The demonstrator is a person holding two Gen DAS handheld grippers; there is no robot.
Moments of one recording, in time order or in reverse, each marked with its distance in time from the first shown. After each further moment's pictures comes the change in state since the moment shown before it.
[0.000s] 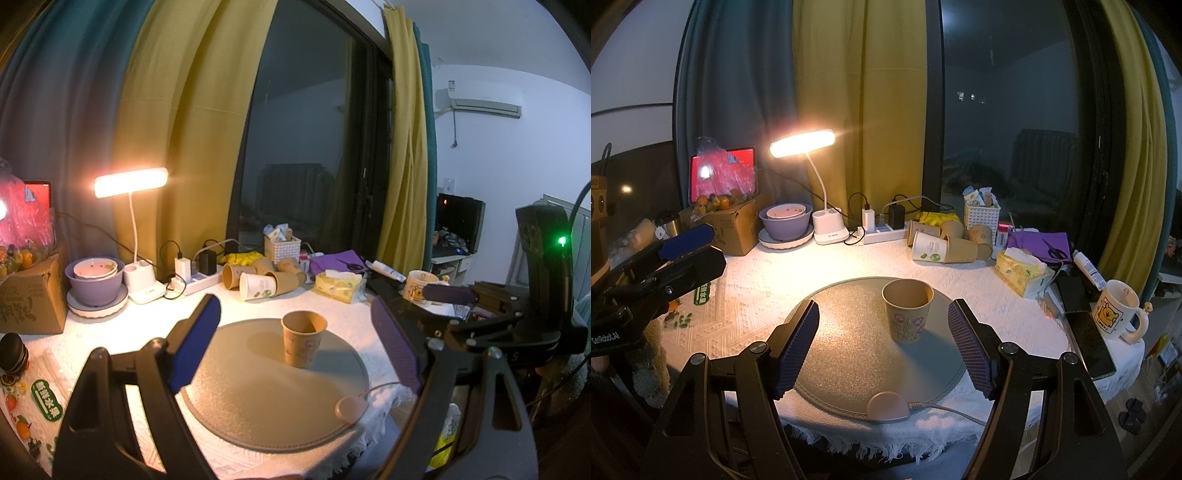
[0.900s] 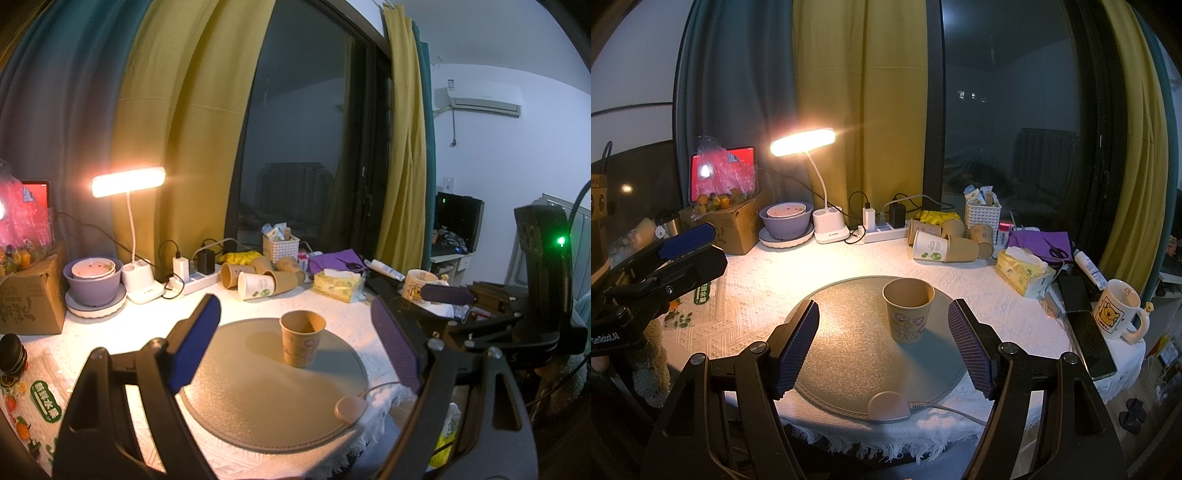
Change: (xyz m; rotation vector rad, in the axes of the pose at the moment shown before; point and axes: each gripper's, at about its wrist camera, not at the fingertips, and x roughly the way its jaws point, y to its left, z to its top) left arm 0.000 -0.001 0.001 0.000 0.002 -0.001; right arm 0.001 0.001 0.001 0.002 0.002 -0.001
